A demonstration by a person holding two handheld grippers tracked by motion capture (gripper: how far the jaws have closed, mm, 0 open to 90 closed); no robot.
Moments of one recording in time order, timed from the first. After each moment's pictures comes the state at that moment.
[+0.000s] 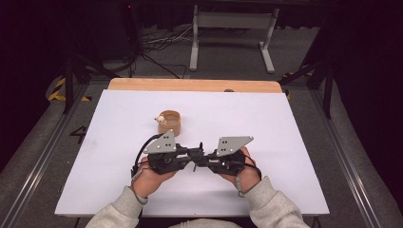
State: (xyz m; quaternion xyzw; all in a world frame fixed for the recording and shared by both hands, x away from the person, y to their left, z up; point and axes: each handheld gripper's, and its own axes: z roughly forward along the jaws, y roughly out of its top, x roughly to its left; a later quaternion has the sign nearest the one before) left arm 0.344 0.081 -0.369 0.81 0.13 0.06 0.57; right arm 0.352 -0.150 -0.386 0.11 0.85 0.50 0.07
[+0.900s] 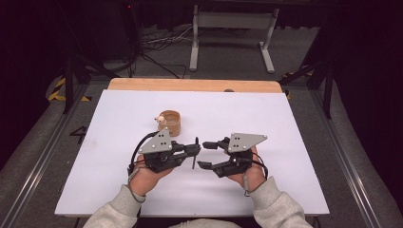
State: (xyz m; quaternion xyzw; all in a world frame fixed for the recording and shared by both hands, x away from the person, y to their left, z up) left arm 0.344 0.090 -0.358 0.79 0.13 0.09 0.59; right arm 0.354 -0.171 -0.377 0.12 0.81 0.57 0.09
